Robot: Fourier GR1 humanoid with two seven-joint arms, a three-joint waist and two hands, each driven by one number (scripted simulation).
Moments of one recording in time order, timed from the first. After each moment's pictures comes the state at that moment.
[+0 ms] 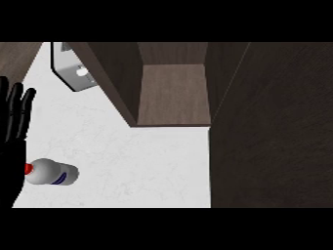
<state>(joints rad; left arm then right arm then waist) 0.00 0.07 0.01 -2.10 0.00 0.01 -0.03 0.00 -0.11 -0.02 -2.10 -0.01 0.00 0.03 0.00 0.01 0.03</state>
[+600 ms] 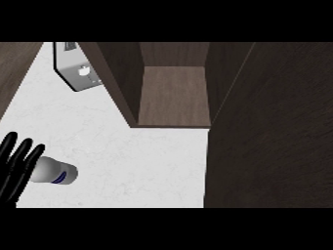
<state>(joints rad) 0.33 0.13 -0.05 -2.35 0.32 -0.18 0.15 0.23 -0.09 0.06 -2.26 -0.17 0.10 0.11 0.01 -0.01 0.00</state>
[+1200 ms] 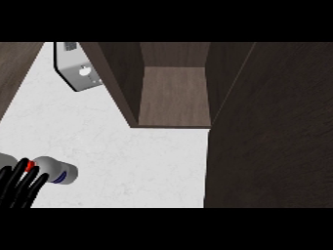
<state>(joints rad) 0.54 0.14 -0.06 -2.40 0.36 -0.22 0.25 0.35 -0.13 0.01 -2.40 -0.27 0.16 0.21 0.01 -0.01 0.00</state>
